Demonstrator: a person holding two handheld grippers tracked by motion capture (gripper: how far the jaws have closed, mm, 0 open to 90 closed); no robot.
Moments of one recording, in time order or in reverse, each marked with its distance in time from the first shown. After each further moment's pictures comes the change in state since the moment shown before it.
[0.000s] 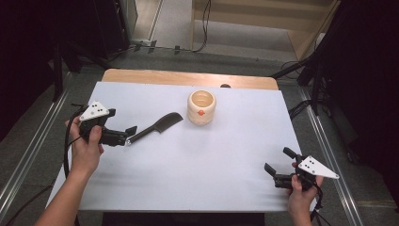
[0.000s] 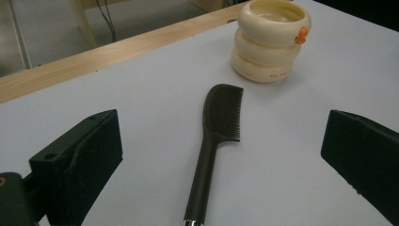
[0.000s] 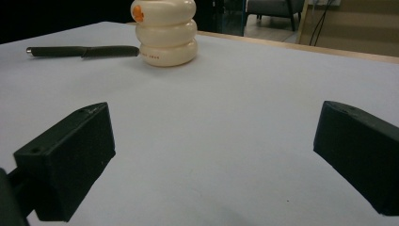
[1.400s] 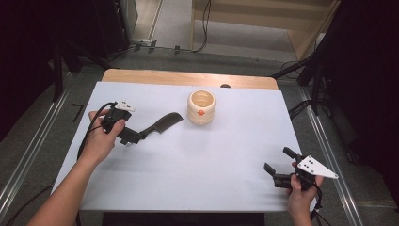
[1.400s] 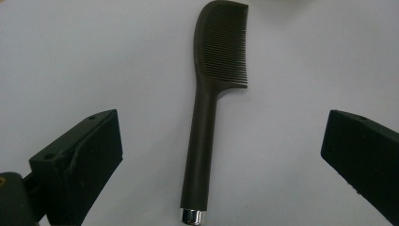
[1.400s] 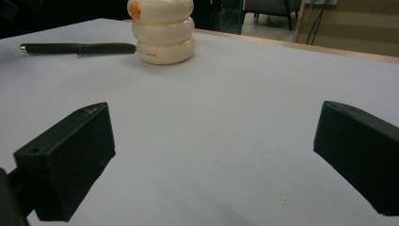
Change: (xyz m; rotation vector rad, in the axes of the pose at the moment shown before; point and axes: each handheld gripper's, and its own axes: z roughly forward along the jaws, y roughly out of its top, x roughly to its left) left arm 0.004 0.006 0.063 0.377 -0.051 0.059; right arm 0.001 0.000 0.001 0.008 -0.013 -0.006
